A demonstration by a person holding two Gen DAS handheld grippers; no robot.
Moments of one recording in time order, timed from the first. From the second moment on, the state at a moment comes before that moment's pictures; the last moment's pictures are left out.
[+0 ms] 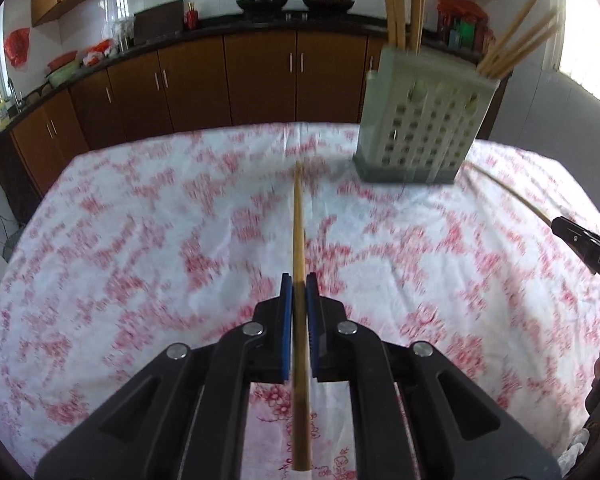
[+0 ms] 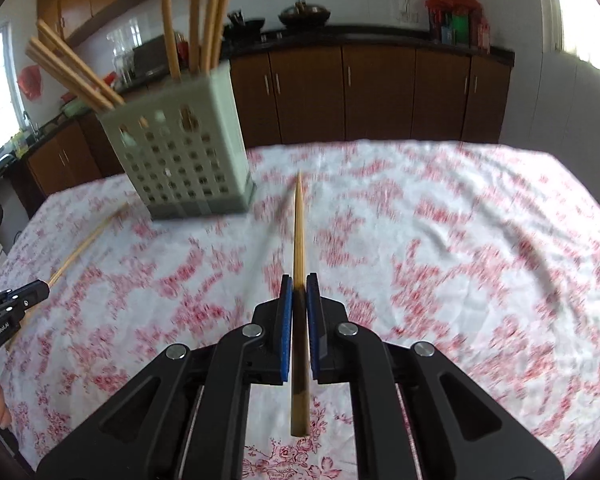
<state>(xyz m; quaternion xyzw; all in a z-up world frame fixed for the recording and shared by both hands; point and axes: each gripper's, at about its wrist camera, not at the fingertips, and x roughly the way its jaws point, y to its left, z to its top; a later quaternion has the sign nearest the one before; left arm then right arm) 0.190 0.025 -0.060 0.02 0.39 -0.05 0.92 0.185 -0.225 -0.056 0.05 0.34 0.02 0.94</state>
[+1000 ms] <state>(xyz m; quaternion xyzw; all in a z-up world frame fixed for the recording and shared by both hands) 0.177 -0.023 0.143 -0.01 0.18 -0.17 0.97 0.164 -0.212 0.133 0.10 0.06 0.11 0.99</state>
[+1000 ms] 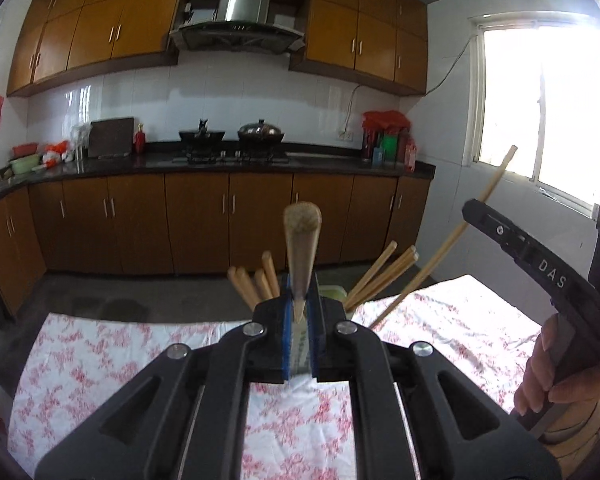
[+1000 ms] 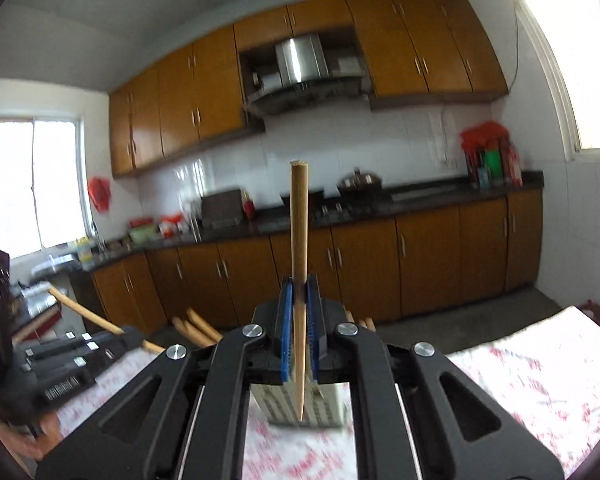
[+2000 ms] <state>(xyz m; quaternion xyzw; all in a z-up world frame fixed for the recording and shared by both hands) 0.271 -0.040 0.113 0.00 0.23 -0.13 0.96 0.227 -0.202 0.103 0.06 0.09 0.08 0.99</state>
